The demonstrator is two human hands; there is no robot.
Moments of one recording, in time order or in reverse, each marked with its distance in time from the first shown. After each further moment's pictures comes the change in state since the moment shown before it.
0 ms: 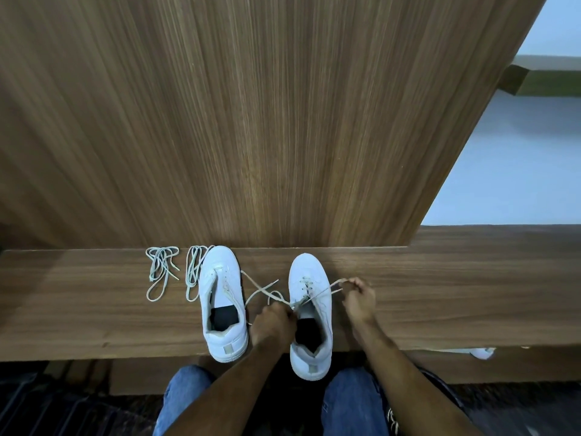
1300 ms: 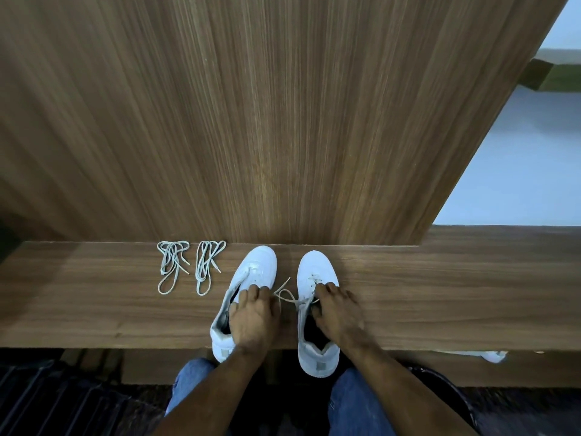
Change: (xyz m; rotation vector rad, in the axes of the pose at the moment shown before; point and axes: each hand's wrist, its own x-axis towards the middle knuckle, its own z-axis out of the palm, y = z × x) left_hand 0.009 -0.047 -0.008 0.226 0.440 0.147; right_hand -0.041 -0.012 0.025 -1.206 -0.269 -0.651
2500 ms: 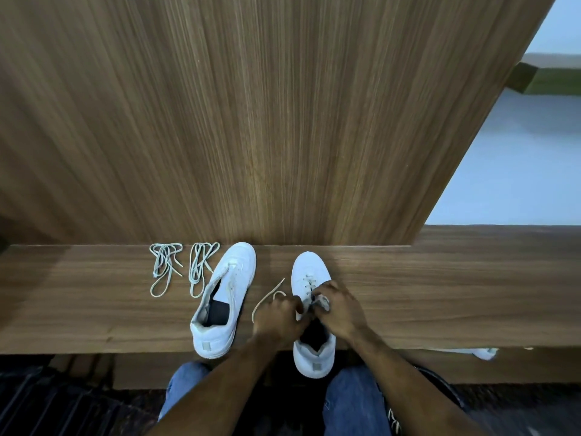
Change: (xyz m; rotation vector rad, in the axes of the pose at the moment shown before) left_hand 0.002 0.039 0.000 -0.149 -0.272 0.221; right_hand -0.001 0.023 -0.006 0.417 -0.036 0.078
